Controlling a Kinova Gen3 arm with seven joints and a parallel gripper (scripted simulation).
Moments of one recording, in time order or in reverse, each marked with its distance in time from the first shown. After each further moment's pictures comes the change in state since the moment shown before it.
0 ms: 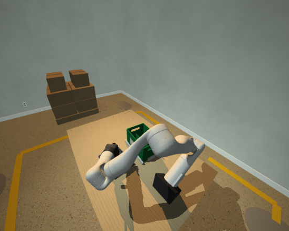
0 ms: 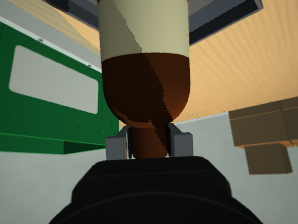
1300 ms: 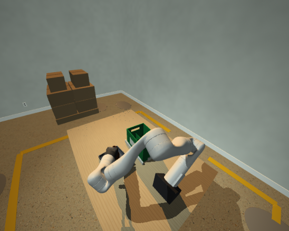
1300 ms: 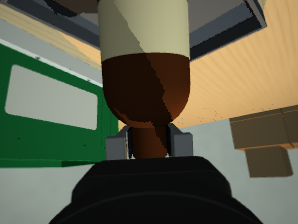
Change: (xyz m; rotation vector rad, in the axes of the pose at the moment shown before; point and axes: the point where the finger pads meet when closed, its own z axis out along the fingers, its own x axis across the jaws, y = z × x) arm 0.000 -0.028 0.010 0.002 0.001 0.003
